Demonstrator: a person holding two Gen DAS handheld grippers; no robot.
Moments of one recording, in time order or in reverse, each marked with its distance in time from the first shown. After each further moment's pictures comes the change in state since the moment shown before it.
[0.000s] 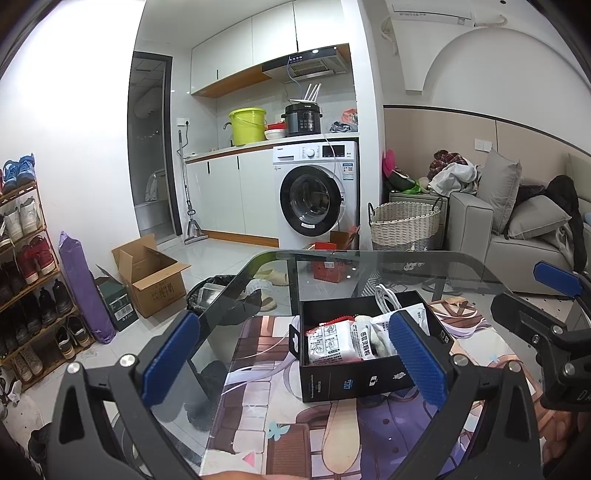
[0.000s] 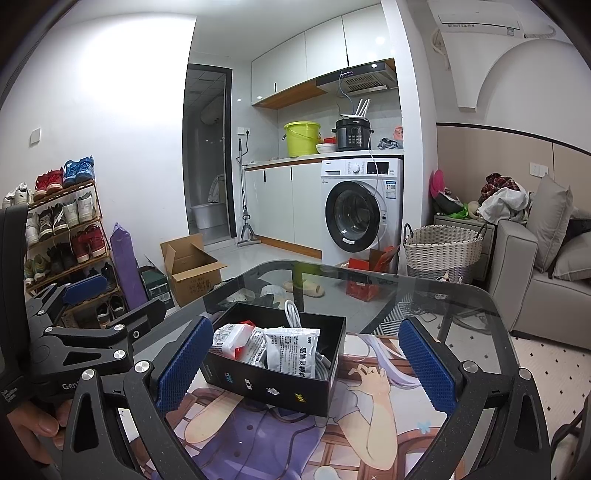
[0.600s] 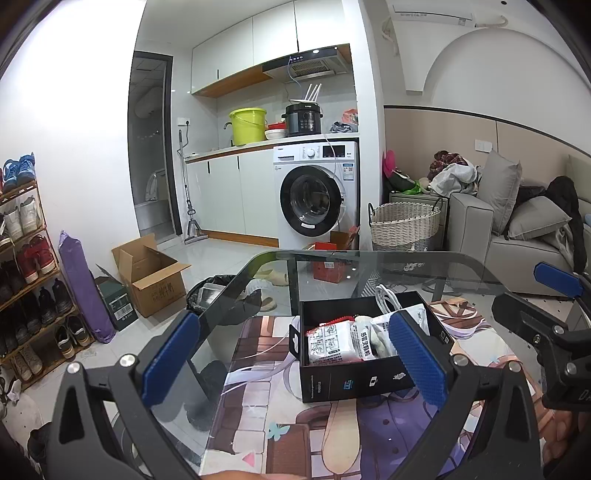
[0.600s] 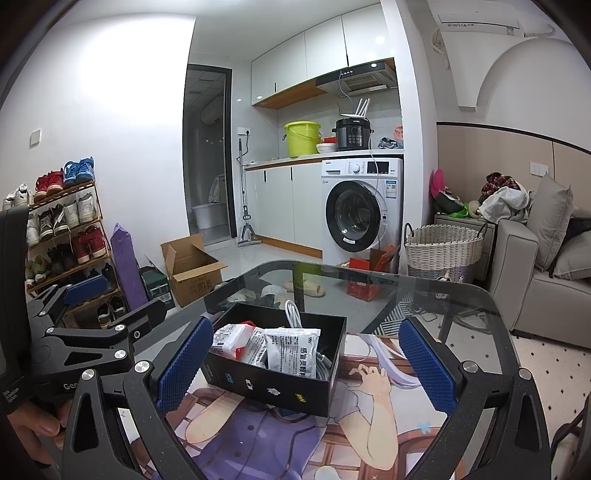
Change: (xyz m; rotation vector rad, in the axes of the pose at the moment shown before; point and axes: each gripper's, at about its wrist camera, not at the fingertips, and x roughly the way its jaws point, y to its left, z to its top) left arm 0.000 0.001 0.000 0.000 -0.001 -0.001; right arm -0.001 0.001 -0.001 0.000 0.001 0.001
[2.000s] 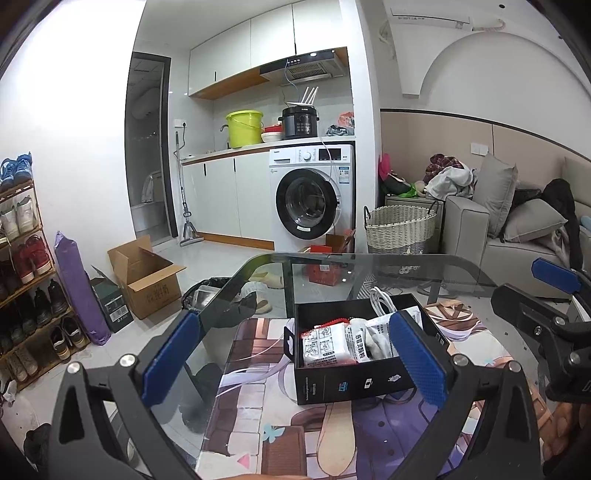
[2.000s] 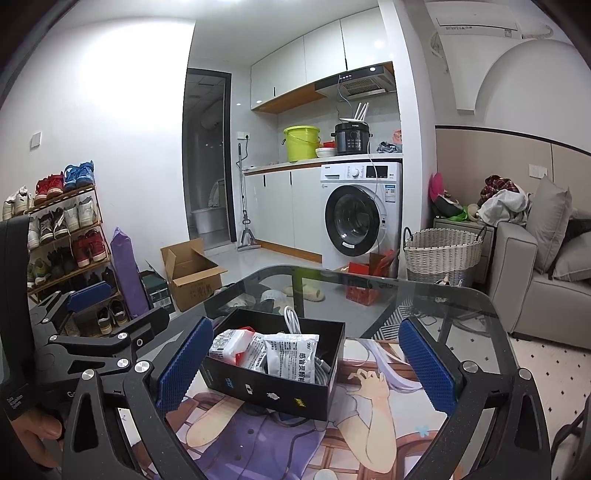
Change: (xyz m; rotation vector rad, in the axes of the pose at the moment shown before) left arm -0.002 0.000 -0.004 -0.001 -0.019 -0.018; right arm -0.004 0.002 0.006 -0.003 -0.019 -0.004
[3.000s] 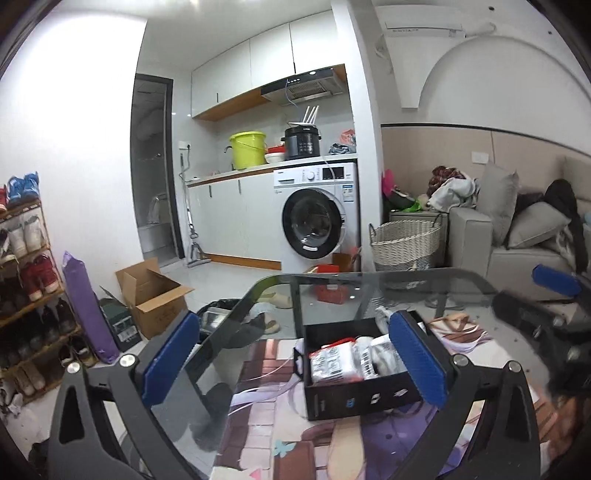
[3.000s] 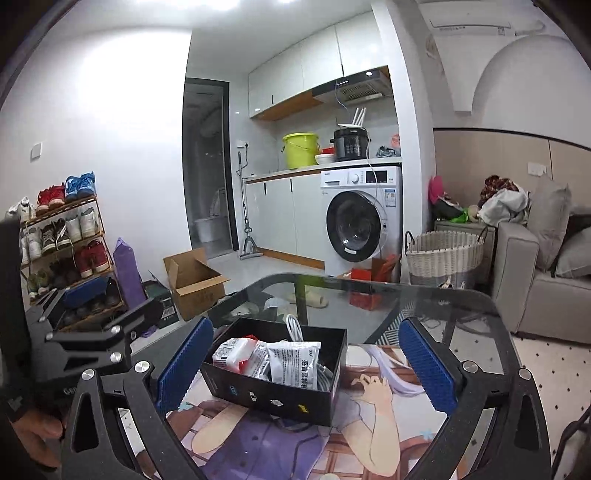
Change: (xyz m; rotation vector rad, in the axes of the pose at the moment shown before) left arm -0.008 0.000 0.007 0.032 -0.079 0.038; right arm -0.004 -0.002 0.003 0.035 -0.025 0.010
